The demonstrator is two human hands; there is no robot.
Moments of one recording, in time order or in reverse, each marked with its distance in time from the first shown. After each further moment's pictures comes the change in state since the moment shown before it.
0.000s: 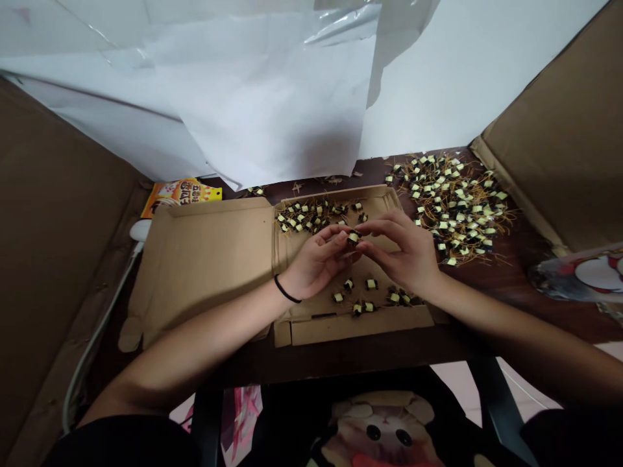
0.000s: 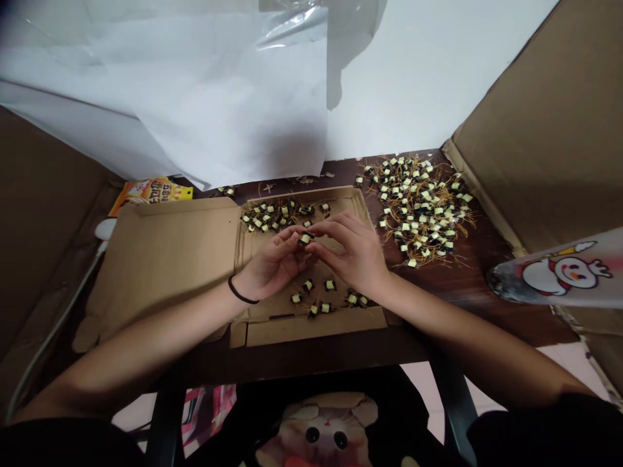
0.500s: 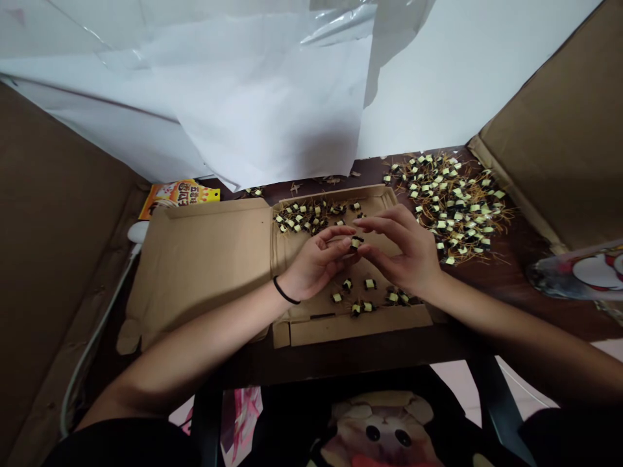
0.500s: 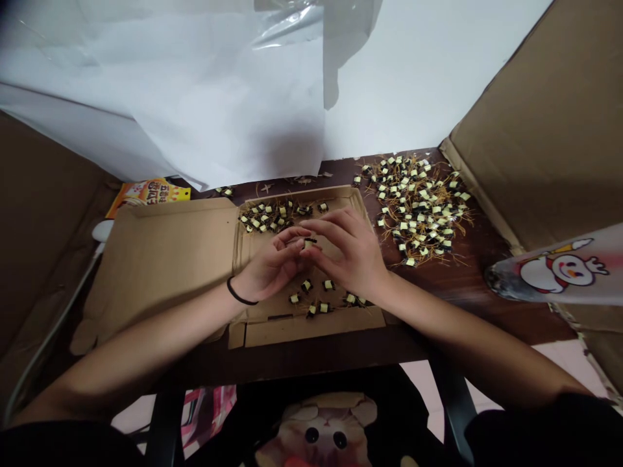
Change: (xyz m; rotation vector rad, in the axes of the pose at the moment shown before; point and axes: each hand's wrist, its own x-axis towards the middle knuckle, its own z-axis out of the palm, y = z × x) left_hand -0.001 0.000 0.003 0.040 0.007 -0.002; right_hand 0.001 -0.003 -0.003 -0.060 0.049 -0.116
